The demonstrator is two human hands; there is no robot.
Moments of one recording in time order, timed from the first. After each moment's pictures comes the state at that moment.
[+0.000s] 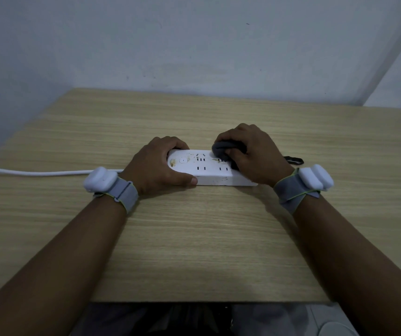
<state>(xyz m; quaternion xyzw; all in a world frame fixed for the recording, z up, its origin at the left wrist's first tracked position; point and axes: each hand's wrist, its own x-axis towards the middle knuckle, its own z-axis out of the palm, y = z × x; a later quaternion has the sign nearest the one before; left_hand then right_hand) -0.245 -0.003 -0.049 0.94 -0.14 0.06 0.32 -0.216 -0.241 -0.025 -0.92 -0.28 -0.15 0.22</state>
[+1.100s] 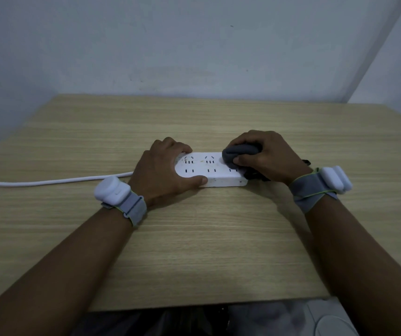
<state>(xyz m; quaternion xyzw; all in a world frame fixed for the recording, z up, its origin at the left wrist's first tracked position) -0.248 -0.037 -0.052 0.95 -0.15 0.14 0.24 -0.225 -0.282 -0.015 -0.91 -0.23 -0.08 0.35</state>
